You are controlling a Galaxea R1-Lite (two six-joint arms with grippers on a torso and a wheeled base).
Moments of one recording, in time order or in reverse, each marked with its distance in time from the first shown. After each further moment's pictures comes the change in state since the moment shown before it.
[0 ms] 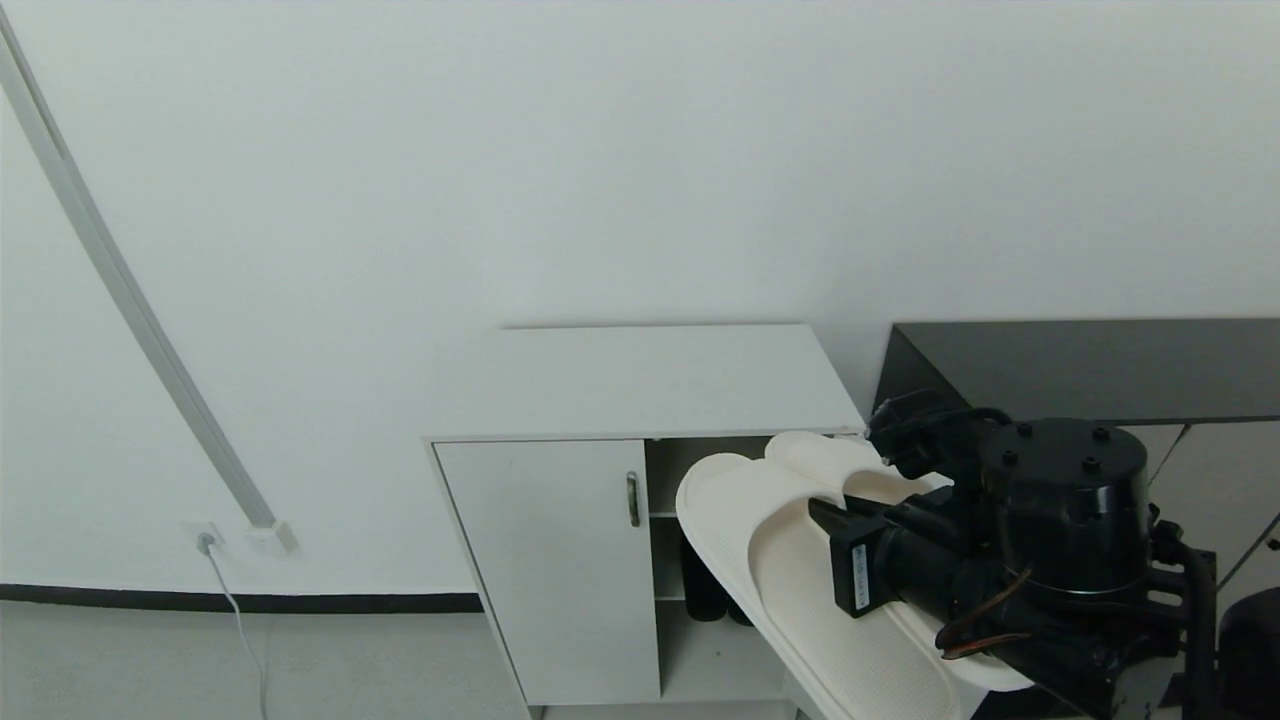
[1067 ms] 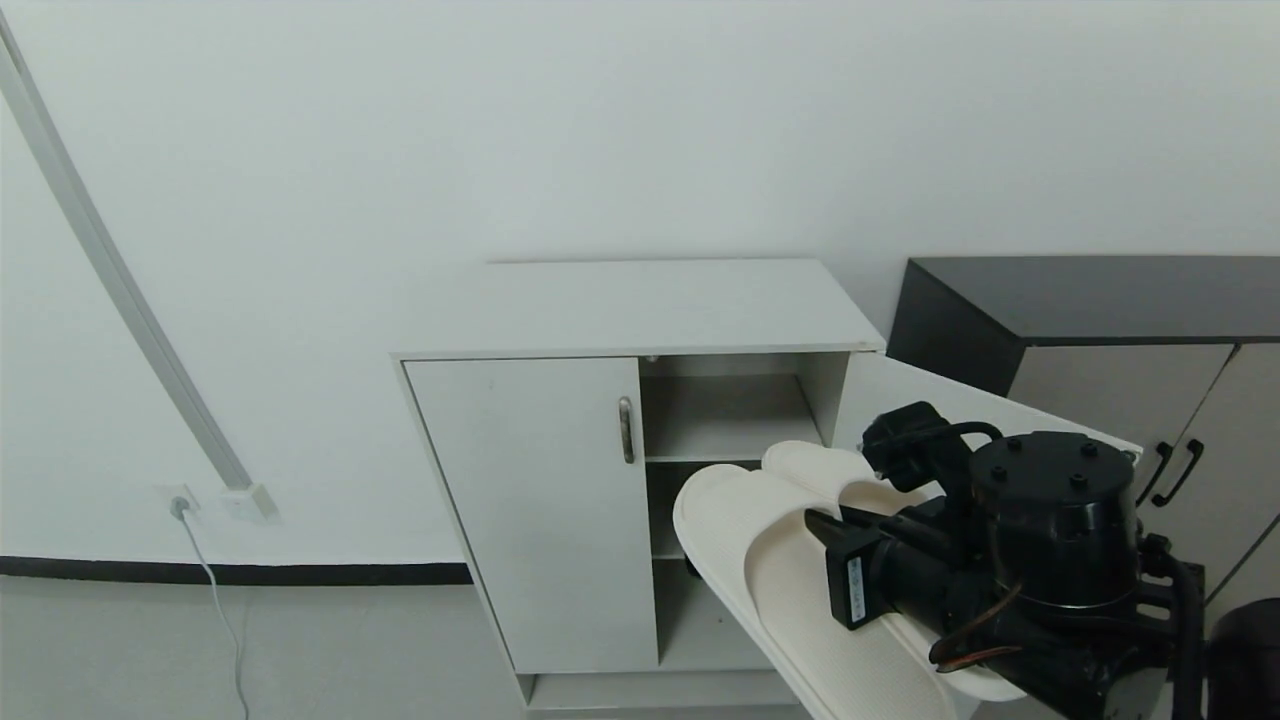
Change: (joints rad) left arm 0.000 0.000 0.000 0.000 0.000 0.003; right arm 0.005 0.017 0.019 -0.026 0.000 -0.001
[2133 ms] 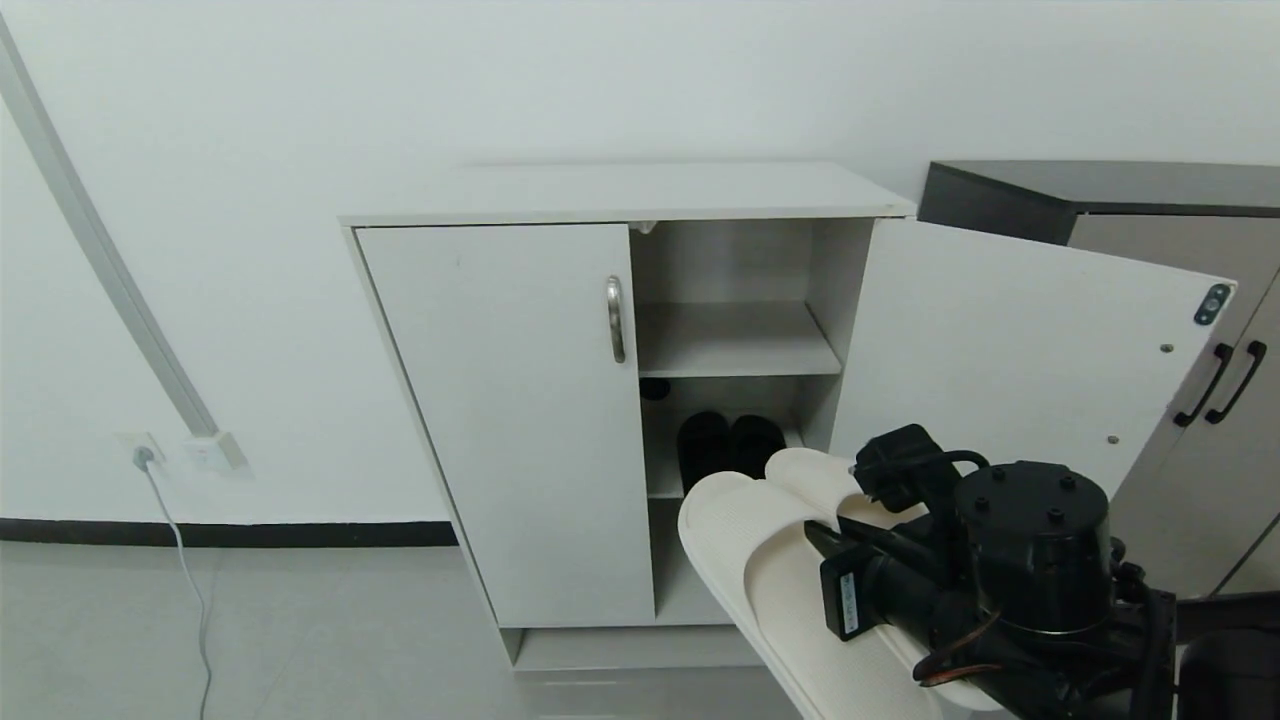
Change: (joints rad) left arm 0.000 0.000 0.000 0.000 0.001 0.002; right arm -0.001 0.060 0.063 -0.136 -0.032 -0.024
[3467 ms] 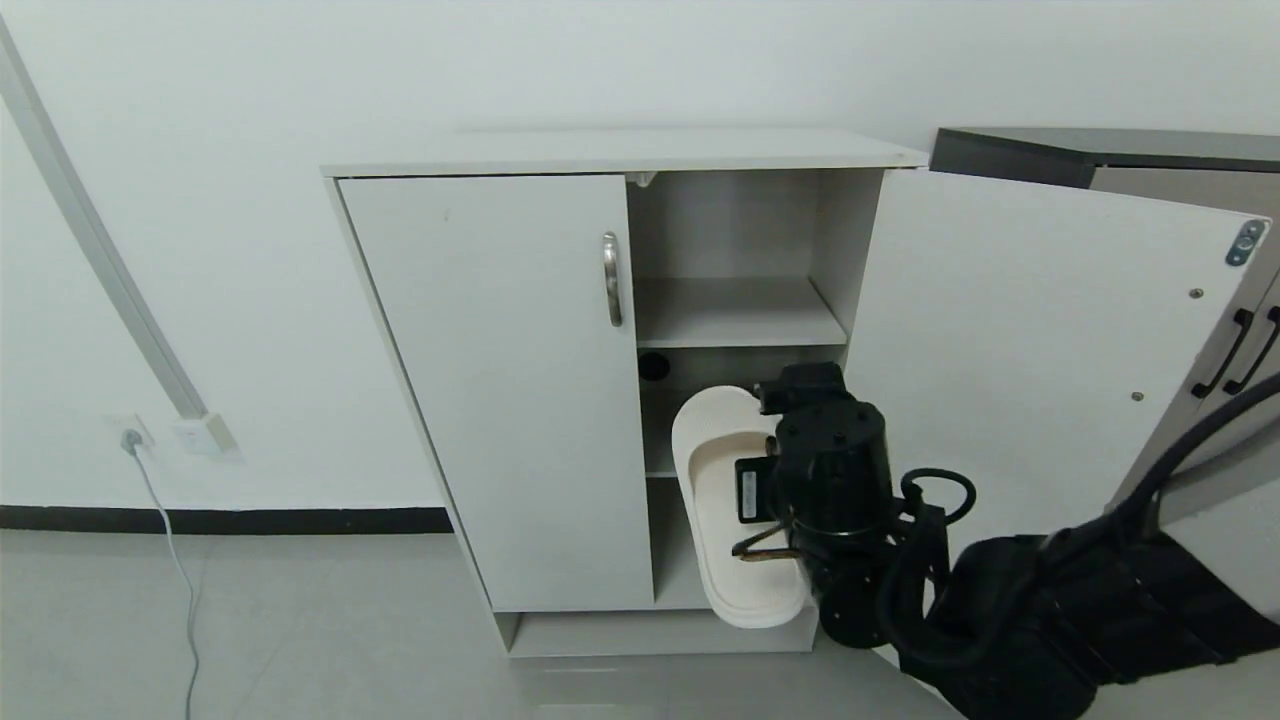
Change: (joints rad) left arm 0.000 0.000 0.000 0.000 -0.005 0.003; right arm 0.034 0.268 -0.433 0.085 -0.419 0.048
